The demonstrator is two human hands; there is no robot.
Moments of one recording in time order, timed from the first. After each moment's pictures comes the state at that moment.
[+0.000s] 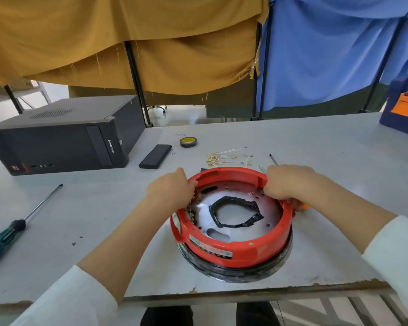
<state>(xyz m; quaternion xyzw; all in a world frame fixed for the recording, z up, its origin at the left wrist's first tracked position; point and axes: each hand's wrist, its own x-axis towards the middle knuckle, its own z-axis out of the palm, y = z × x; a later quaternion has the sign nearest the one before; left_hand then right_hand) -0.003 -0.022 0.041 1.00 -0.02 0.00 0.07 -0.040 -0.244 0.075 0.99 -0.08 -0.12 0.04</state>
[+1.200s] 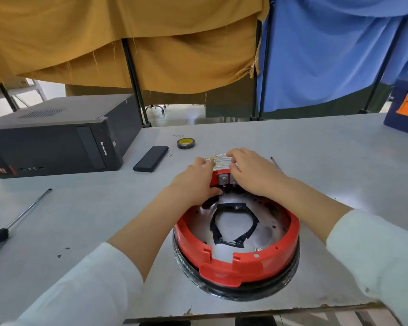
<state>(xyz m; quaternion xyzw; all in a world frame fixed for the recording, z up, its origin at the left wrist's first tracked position) 0.026 -0.063 0.040 0.97 -0.20 0.00 0.10 0.019 -0.224 0.044 0.98 0.11 0.11 -0.16</state>
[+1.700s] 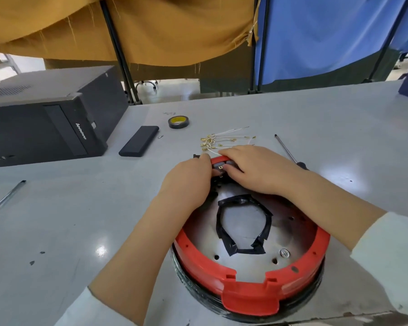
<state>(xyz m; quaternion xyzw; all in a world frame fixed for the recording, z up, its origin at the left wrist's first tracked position) 0.031 -0.067 0.013 0.98 -0.20 0.10 0.02 0.027 -0.230 0.025 0.97 0.23 0.08 -0.09</state>
